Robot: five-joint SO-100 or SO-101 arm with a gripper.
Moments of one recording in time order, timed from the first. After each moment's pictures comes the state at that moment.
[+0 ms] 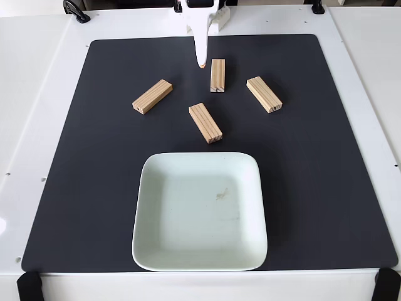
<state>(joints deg) -10.6 192.7 181.3 44.8 4.0</state>
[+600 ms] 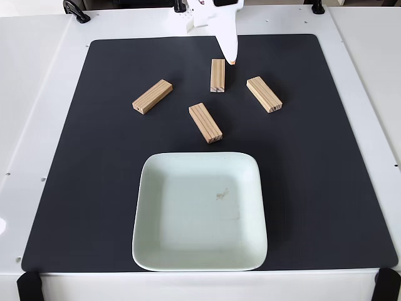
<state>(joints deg) -24.2 192.7 181.3 45.0 4.0</state>
